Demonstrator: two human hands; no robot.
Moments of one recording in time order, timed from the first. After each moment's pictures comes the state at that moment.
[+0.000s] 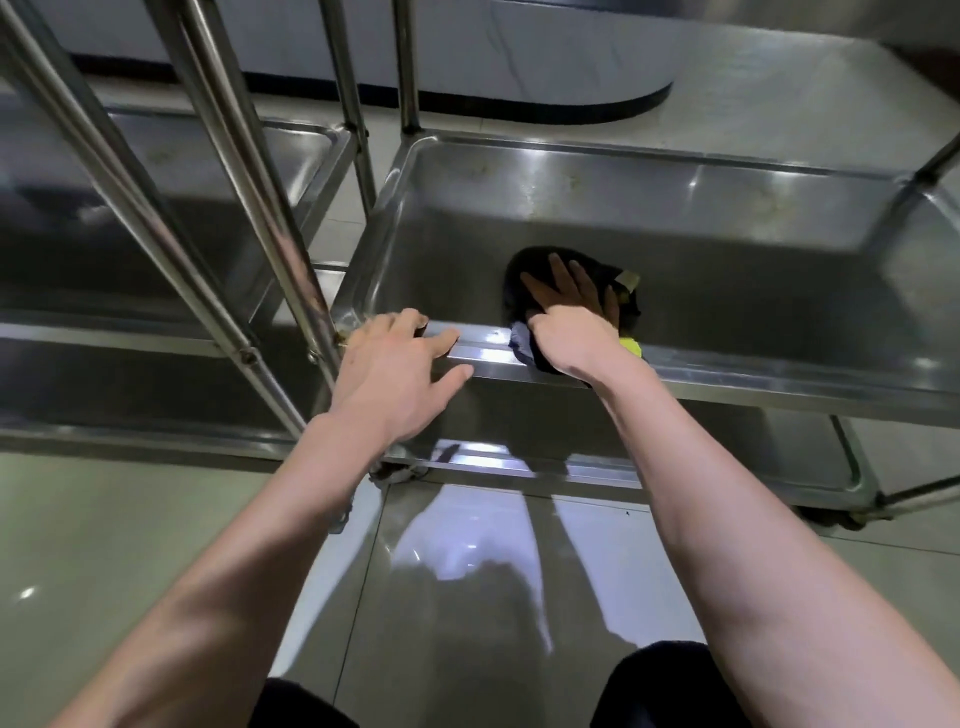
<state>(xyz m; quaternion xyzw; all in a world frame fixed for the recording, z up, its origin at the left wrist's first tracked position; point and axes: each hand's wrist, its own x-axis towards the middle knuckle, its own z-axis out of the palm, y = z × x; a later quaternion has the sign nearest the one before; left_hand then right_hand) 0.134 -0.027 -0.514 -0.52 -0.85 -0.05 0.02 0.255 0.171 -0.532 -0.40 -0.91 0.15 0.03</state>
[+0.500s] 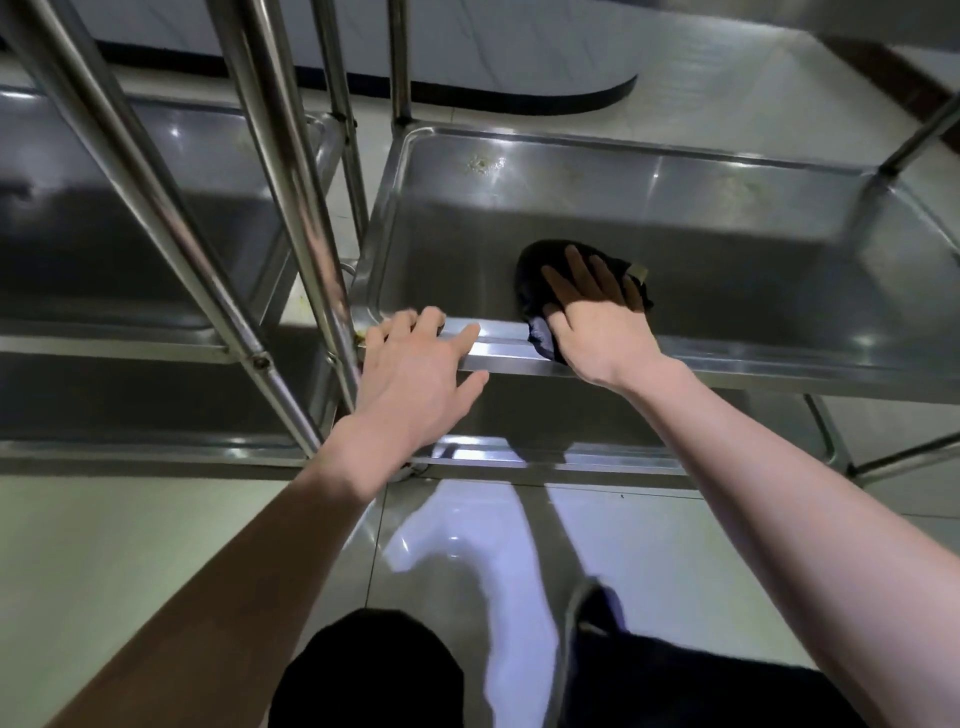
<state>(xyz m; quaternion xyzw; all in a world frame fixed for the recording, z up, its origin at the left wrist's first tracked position) 0.128 -0.033 -0.515 -0.55 -0.83 -0.05 0.03 0.274 0.150 -0.518 -0.37 -0.93 0.03 0.07</state>
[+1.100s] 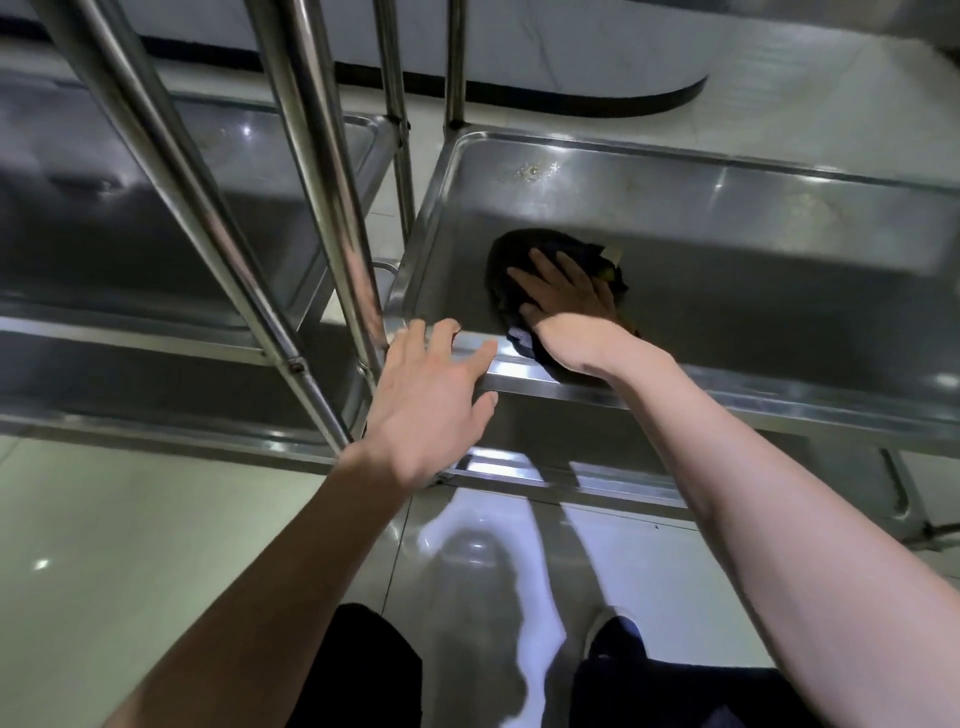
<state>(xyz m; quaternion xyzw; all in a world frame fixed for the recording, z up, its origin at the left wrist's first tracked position) 0.121 -0.042 -0.514 -0.54 -0.84 -0.04 0.02 0.197 0.158 -0.519 -0.30 -0.94 0.13 0.00</state>
